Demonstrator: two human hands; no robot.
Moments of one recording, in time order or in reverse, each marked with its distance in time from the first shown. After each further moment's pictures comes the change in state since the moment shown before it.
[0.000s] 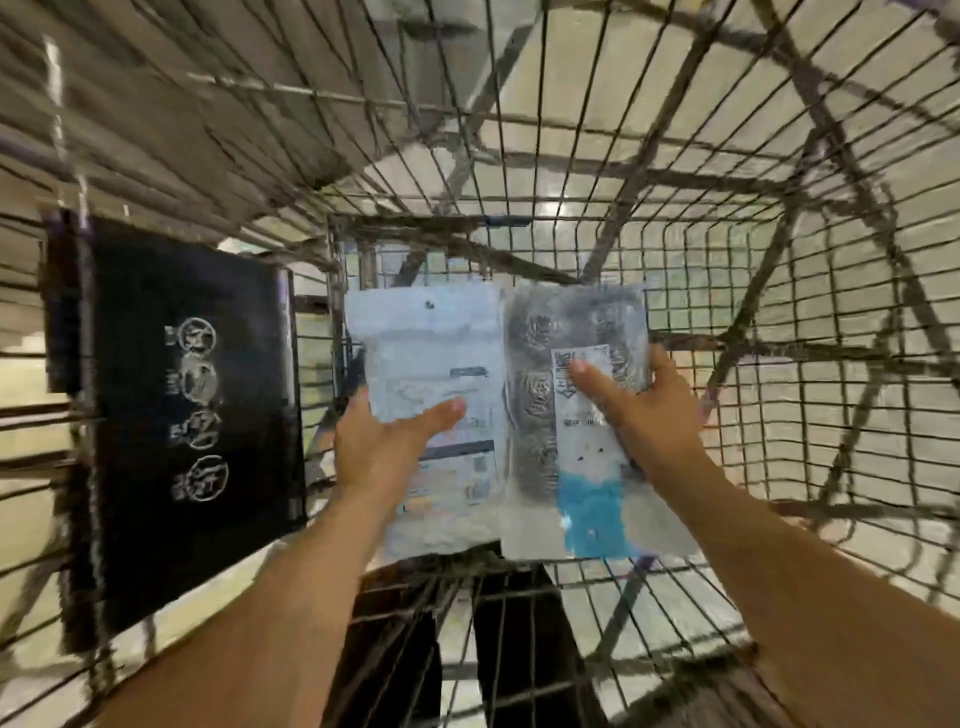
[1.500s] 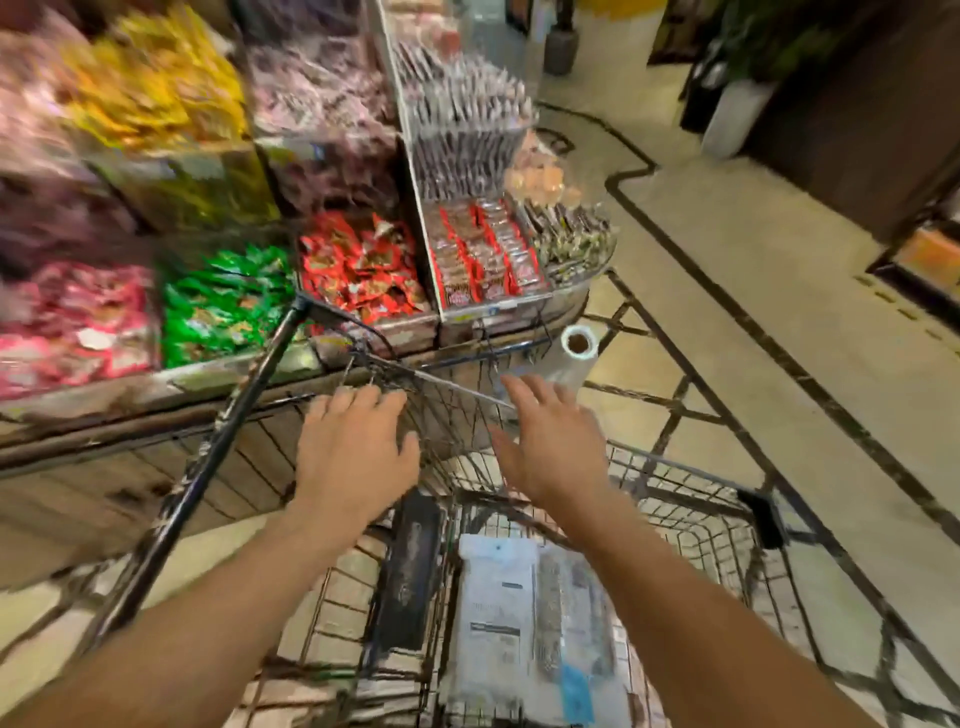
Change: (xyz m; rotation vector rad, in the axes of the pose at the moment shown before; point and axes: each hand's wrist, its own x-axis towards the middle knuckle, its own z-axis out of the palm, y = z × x) left_hand -0.283 0.267 -0.205 1.186 0.699 0.845; right_hand -0.269 -0.353 -0.032 -0.945 0.156 -1.096
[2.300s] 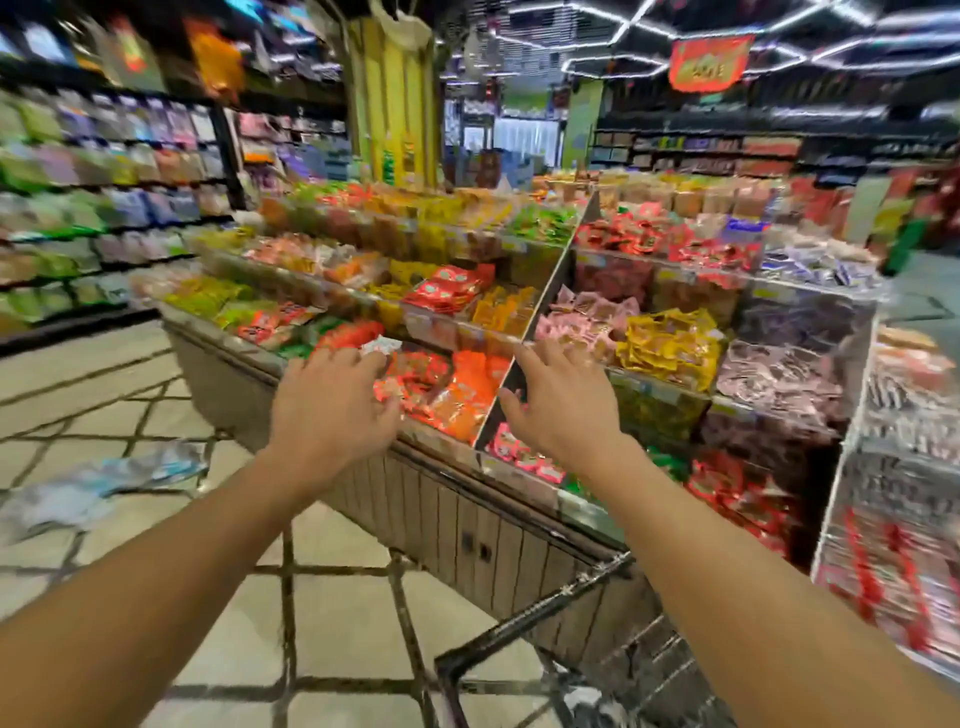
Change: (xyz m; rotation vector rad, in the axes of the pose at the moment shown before) left_hand -0.249 -0.234 -0.278 0.336 0.376 -0.851; right_hand -0.025 -0.384 -0.192 0.106 0.251 -0.960
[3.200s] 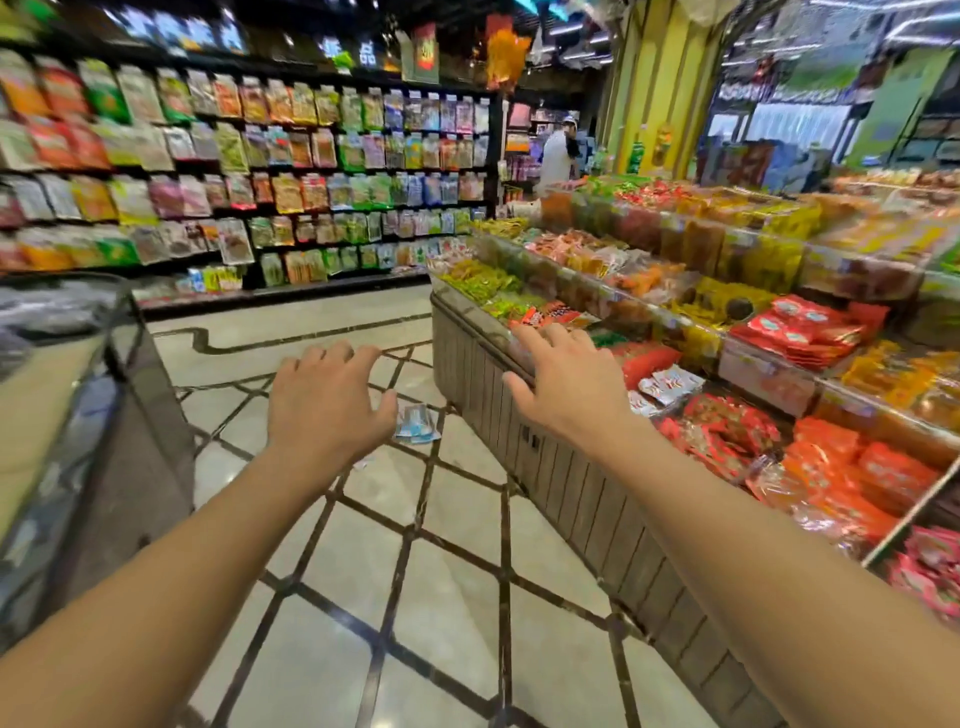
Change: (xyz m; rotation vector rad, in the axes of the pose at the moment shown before) left_hand -0.004 -0.510 0.047 0.216 -0.078 -0.513; right_hand 0.227 -0.498 0.142 0.125 -0.064 -0.468
